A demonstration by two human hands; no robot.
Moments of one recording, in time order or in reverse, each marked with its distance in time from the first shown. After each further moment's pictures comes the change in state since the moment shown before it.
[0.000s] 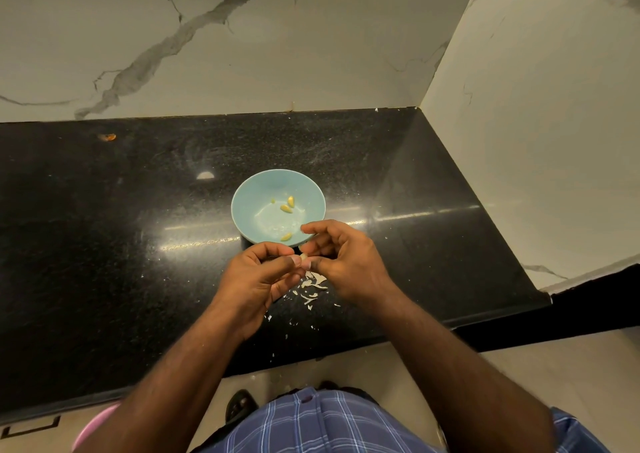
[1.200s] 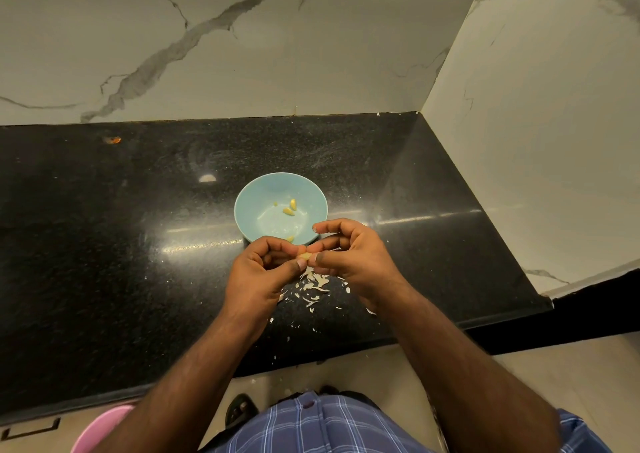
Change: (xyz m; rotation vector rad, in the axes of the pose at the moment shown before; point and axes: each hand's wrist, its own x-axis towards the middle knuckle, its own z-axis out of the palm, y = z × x) left_hand 0.001 -0.012 -0.003 0.246 0.010 0.337; right_hand 0.007 -0.001 -0.006 0.378 -0.017 0.219
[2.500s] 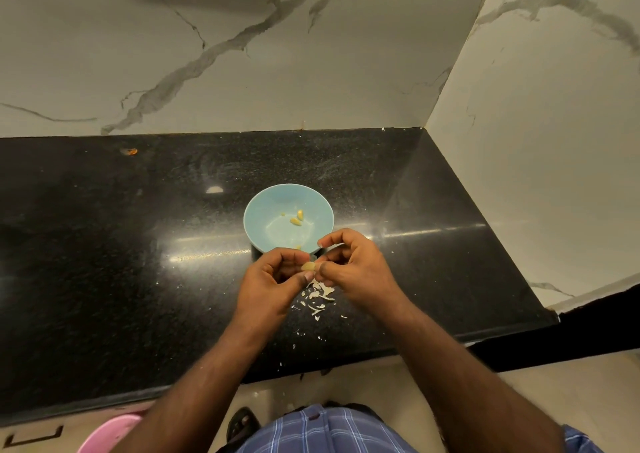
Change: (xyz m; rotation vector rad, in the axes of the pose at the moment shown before) left_hand 0.000 -0.011 -0.003 0.118 -0.025 0.097; right_hand -0.006 0.003 0.005 -0.319 0.052 -0.119
